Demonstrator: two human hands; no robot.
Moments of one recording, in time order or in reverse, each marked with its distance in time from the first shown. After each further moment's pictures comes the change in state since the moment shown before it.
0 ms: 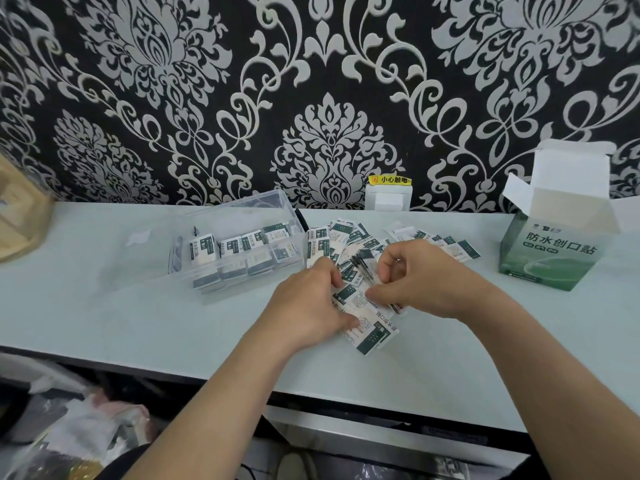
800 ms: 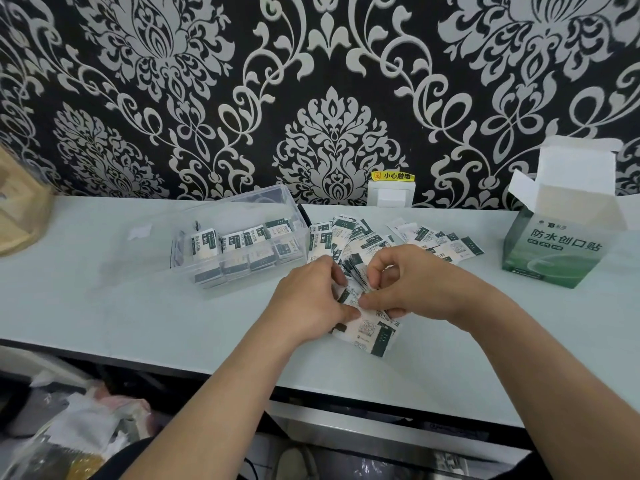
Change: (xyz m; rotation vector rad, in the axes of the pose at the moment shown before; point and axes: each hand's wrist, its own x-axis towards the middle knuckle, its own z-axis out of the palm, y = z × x) left_hand 0.004 -0.001 0.002 -0.113 0.033 -0.025; right_hand -0.002 -0.004 0.010 0.221 -0.182 0.045
